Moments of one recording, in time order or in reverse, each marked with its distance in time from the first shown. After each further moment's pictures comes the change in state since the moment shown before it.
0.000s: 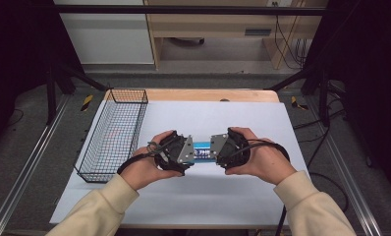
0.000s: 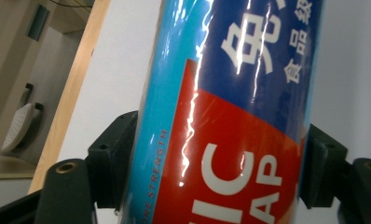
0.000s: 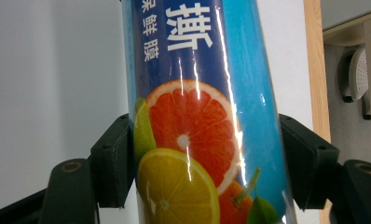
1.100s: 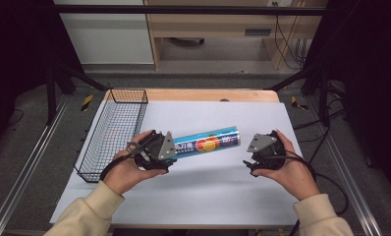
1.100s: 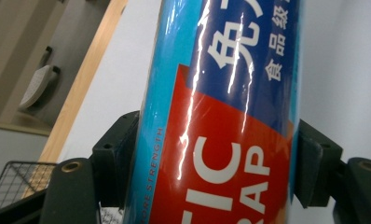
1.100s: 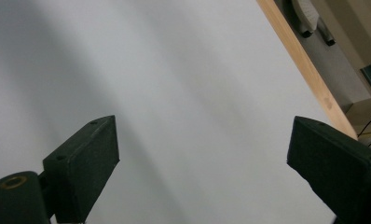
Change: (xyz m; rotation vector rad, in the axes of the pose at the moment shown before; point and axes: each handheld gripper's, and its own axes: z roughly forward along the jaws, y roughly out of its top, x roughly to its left) left arm 0.008 -0.034 -0.033 0.059 0.088 -0.131; right arm 0.009 -0.110 0.015 -0.051 -0.194 0.416
